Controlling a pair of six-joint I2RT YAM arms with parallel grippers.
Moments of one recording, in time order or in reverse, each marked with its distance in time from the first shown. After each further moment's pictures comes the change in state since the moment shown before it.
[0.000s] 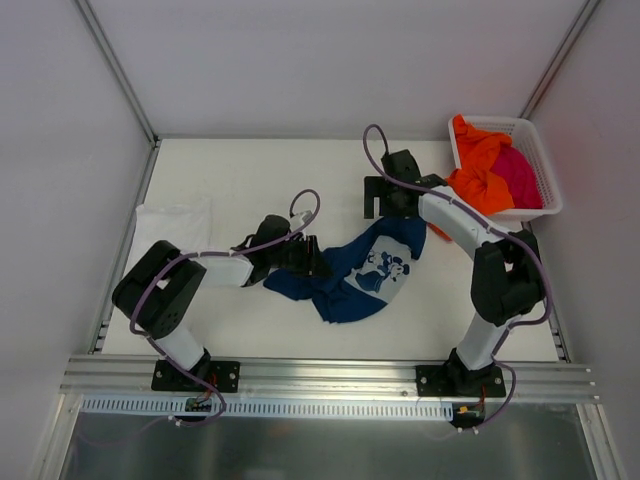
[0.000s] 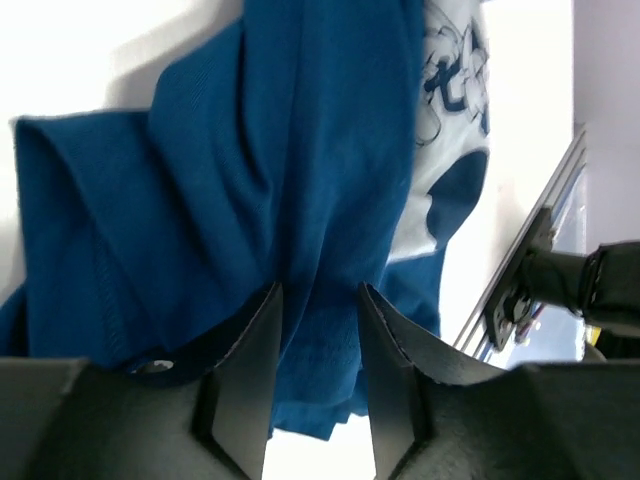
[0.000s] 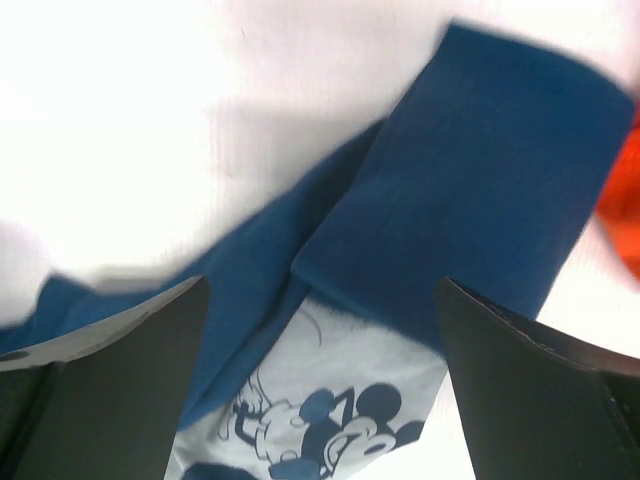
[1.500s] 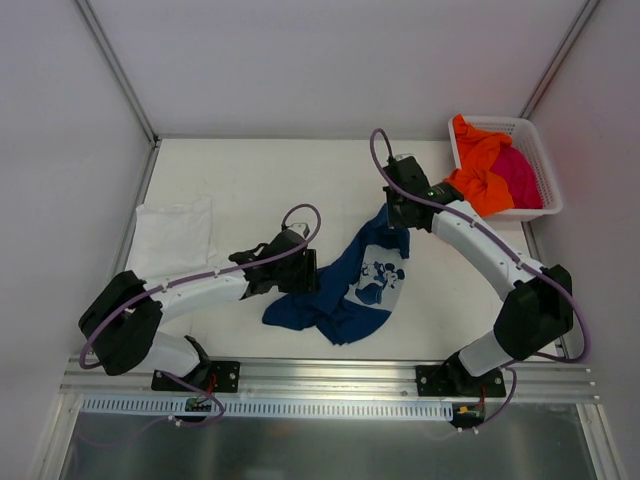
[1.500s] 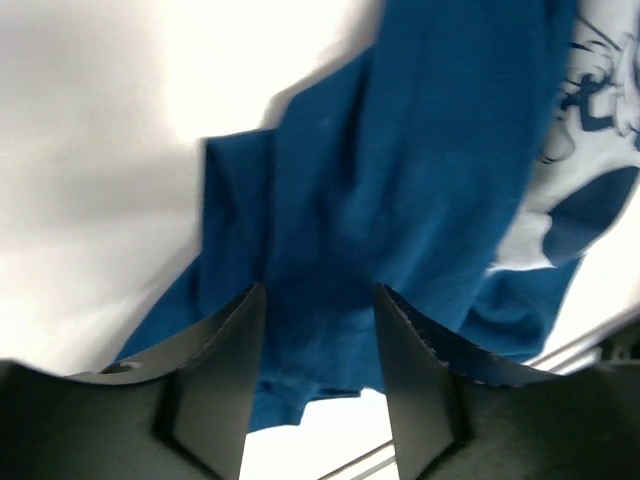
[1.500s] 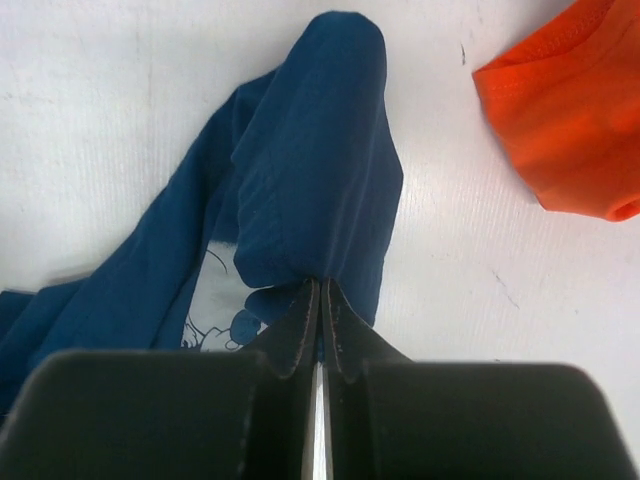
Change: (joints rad) left arm -0.230 -0.272 0.043 -0.568 -0.534 -0.041; right arm 0.093 -0.222 -0.015 -0.181 0.159 -0.026
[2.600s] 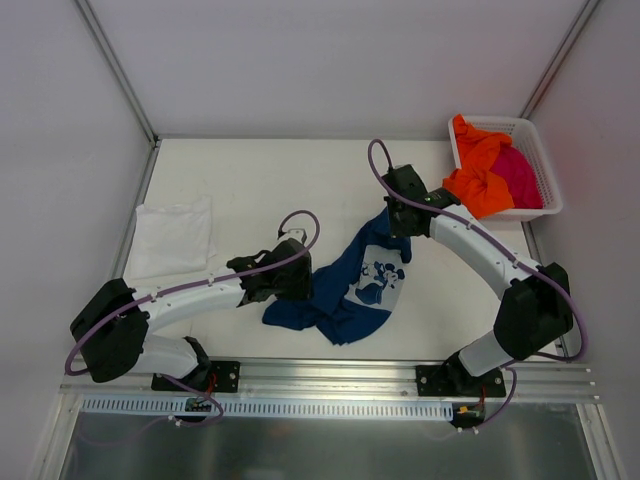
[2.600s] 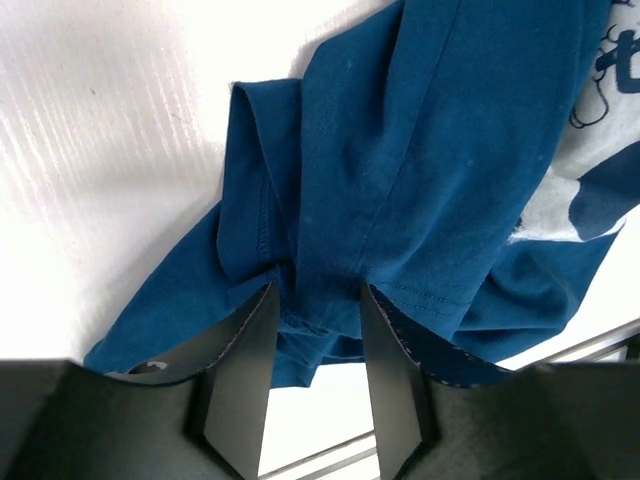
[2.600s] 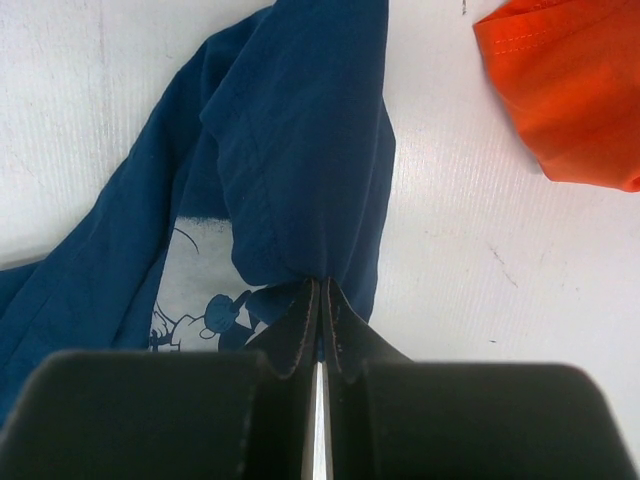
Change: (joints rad) left arm -0.079 -0.077 -0.002 -0.146 -0.133 -0.067; right arm 0.000 0.000 -0.076 -0.006 0.012 0.005
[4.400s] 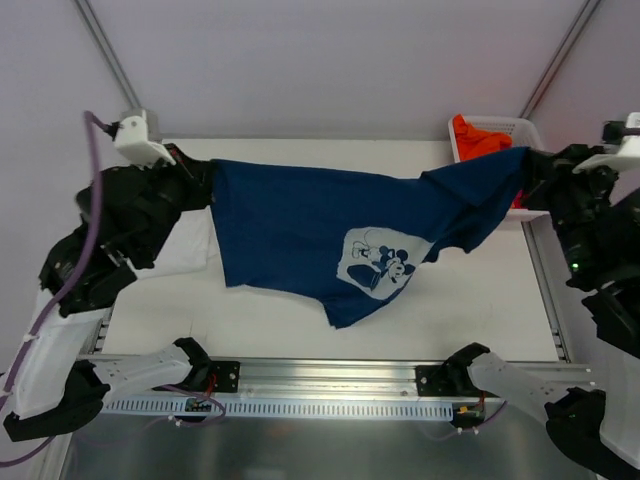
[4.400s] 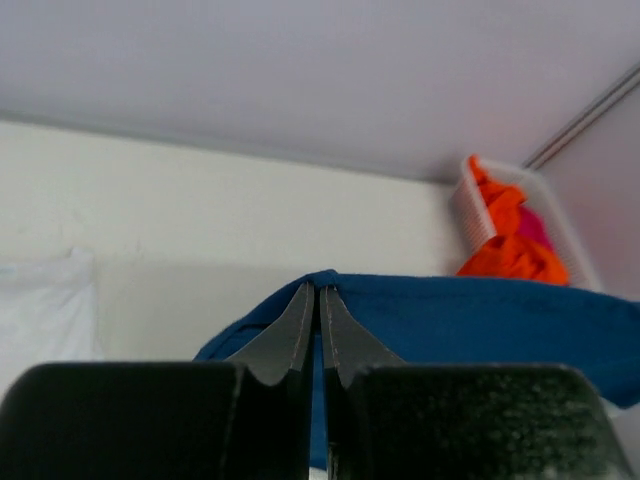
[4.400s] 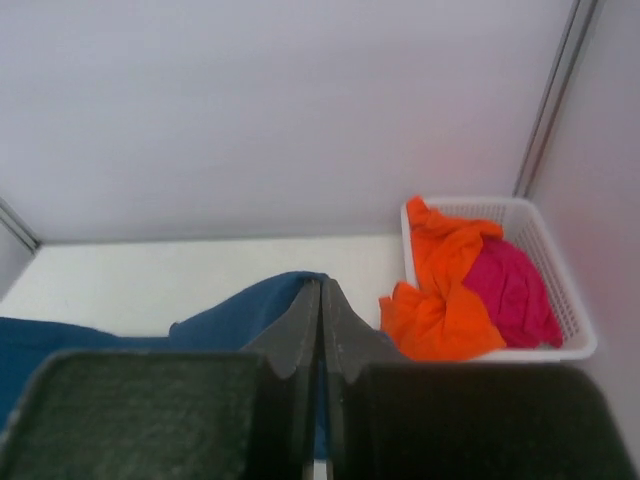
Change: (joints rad) left arm 0.140 -0.340 0.866 -0.431 -0.475 0.354; right arm 0.000 -0.584 0.557 -0.074 0.168 -0.228
